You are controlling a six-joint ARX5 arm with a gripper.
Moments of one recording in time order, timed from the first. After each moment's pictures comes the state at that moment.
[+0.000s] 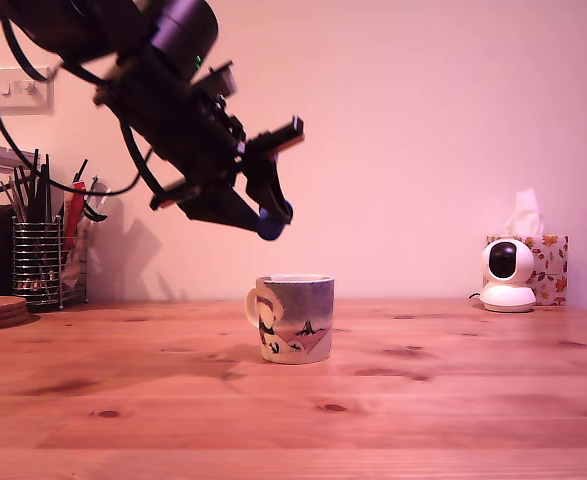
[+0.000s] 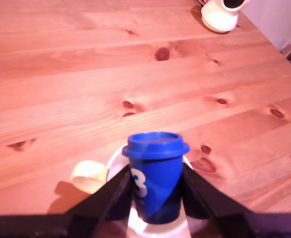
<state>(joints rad) -0.57 1.80 1.20 0.02 0.12 -0.32</state>
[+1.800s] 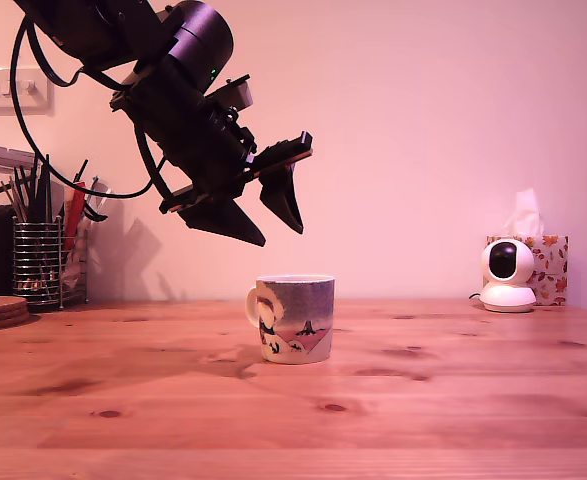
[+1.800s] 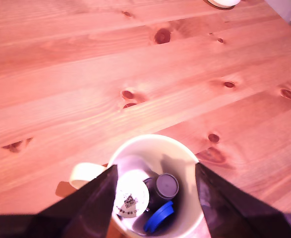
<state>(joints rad) -0.57 1.84 1.28 -0.08 0.12 -0.26</state>
